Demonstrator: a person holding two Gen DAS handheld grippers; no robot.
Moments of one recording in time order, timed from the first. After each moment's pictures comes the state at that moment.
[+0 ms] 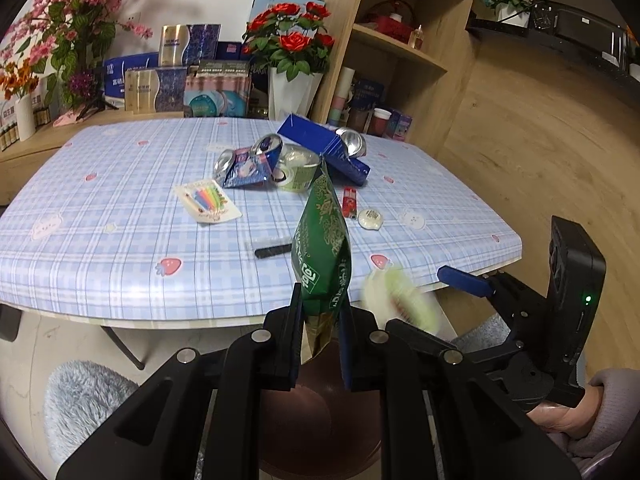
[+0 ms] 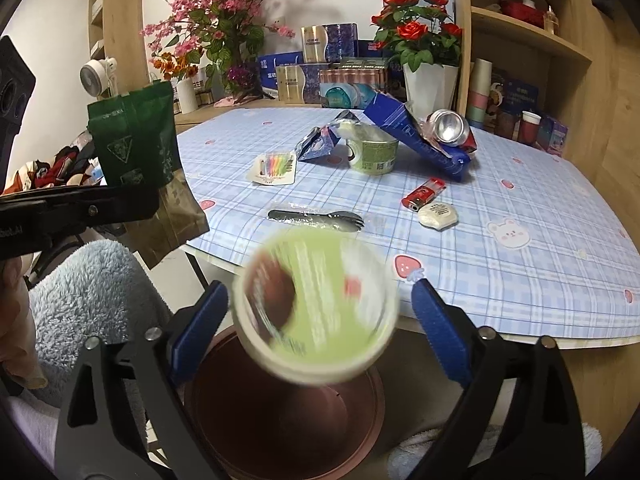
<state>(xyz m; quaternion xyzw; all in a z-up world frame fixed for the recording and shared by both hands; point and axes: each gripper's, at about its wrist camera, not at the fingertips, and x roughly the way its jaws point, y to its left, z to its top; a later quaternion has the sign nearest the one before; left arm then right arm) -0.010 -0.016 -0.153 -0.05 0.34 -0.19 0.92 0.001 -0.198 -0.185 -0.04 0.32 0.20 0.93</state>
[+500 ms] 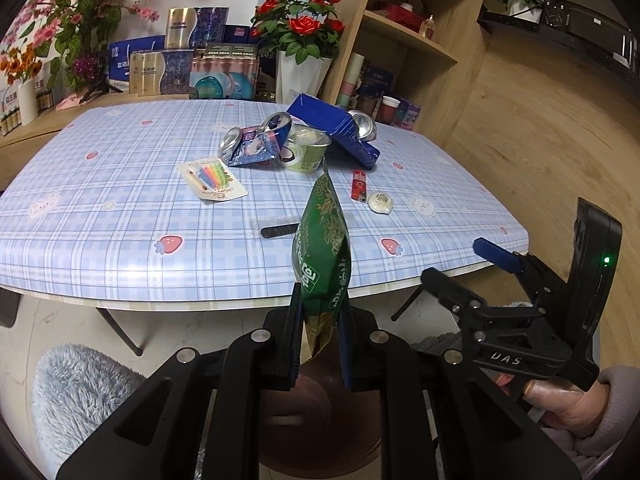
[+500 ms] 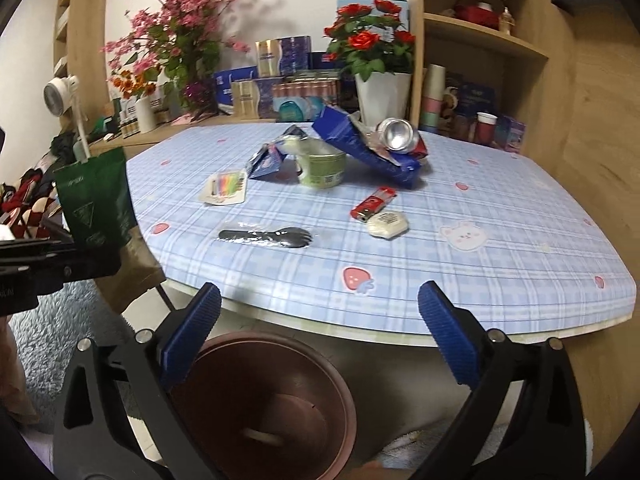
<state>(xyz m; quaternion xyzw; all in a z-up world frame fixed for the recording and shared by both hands) -0.006 -0.014 -0.172 -0.06 0.36 -0.18 0.91 0.006 -0.218 -0.181 -0.02 0.30 0.11 0.95</state>
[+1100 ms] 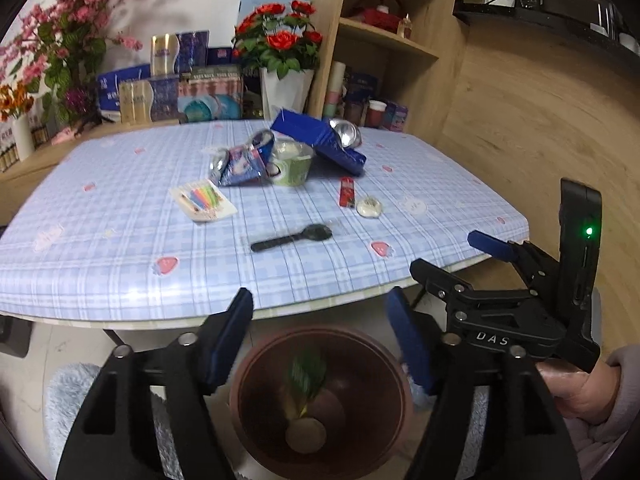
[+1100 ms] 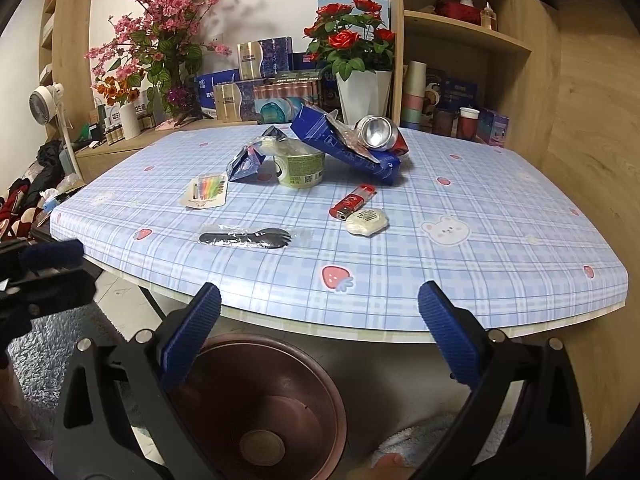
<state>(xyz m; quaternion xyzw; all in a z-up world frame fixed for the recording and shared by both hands) -0.019 -0.031 -0.164 -0.01 0.33 -0.18 0.93 0.006 -0.227 -0.184 -0.01 0.30 0.09 0.95</state>
